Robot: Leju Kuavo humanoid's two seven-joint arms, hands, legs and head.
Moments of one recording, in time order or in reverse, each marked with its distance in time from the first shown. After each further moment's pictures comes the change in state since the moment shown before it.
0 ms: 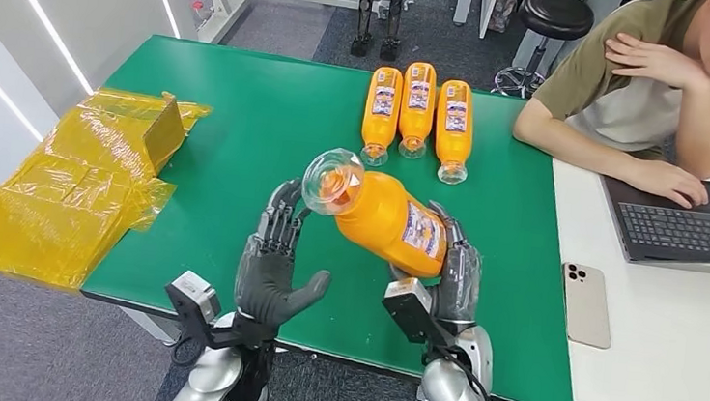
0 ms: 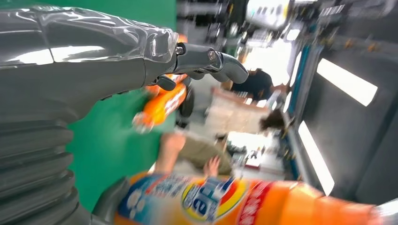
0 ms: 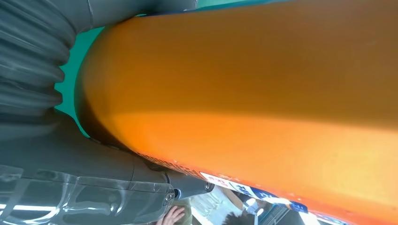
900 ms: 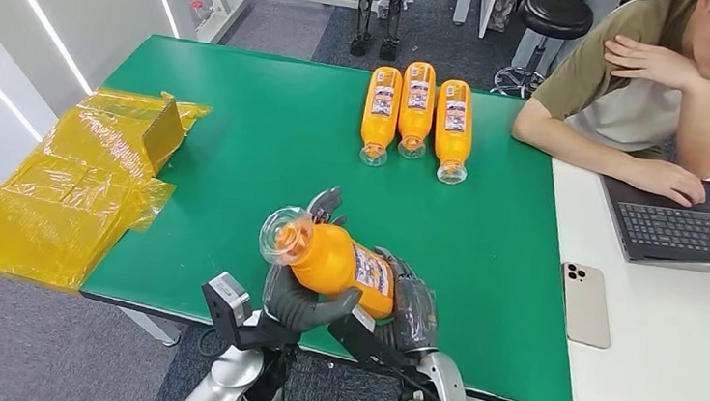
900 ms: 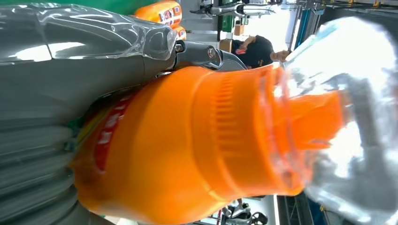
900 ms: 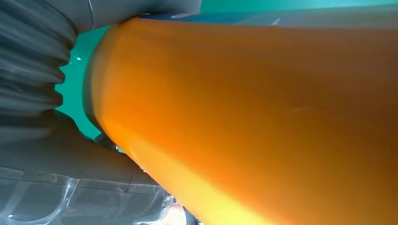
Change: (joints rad) left arm -0.059 -0.007 -0.059 0.094 -0.021 -0.043 -0.042; right arm 0.061 -0.029 0.184 -0.007 0.194 0.227 0.360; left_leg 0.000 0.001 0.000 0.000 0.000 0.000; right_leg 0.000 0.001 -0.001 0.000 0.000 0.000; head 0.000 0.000
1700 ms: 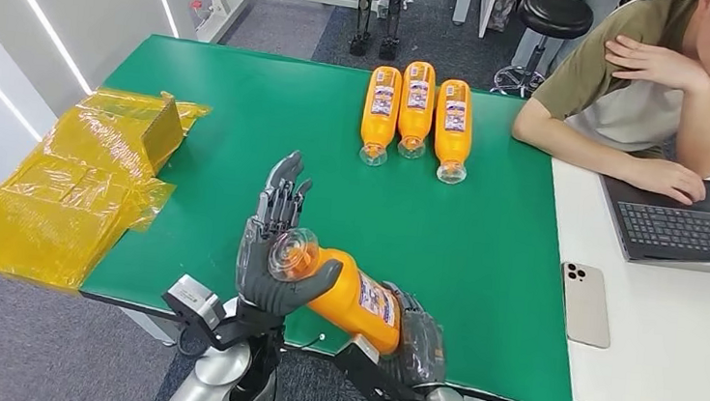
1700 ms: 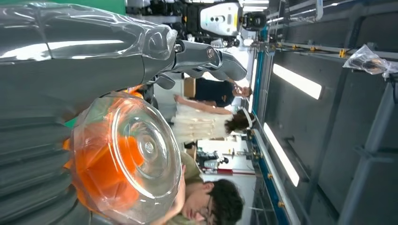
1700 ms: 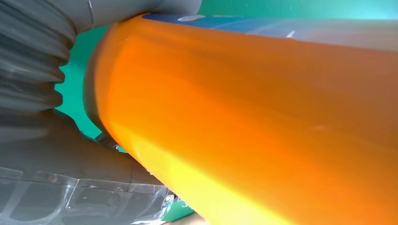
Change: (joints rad) left arm 0.014 0.002 0.008 -0.165 -0.054 0.130 -0.009; right arm 0.156 -0.045 -0.030 -0.147 0.091 0.047 0.091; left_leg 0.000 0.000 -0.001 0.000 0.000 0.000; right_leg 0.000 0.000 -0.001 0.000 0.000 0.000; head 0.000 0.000
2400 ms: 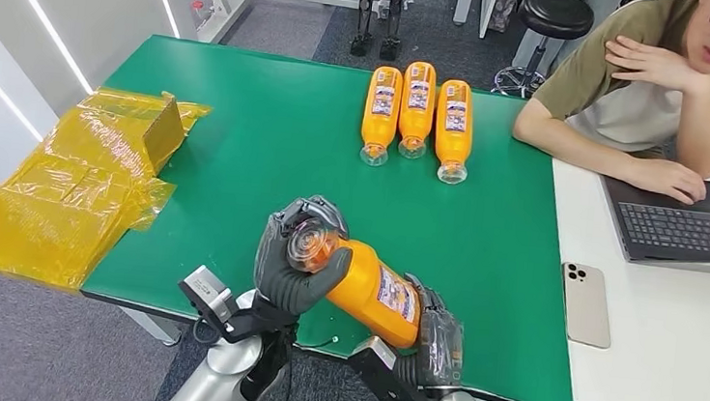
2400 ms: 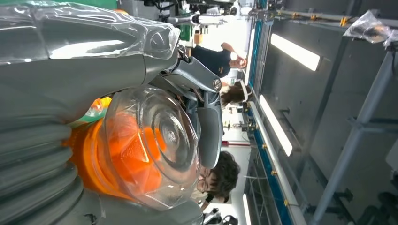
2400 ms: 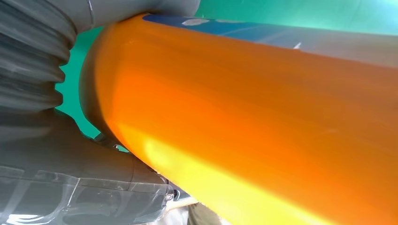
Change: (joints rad) left arm -0.056 -0.010 -0.022 0.068 0.016 -0.122 0.024; right arm 0.008 0.002 -0.039 0.005 0.043 -0.174 -0.067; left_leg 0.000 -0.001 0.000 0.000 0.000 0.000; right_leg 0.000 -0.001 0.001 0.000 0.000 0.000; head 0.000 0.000
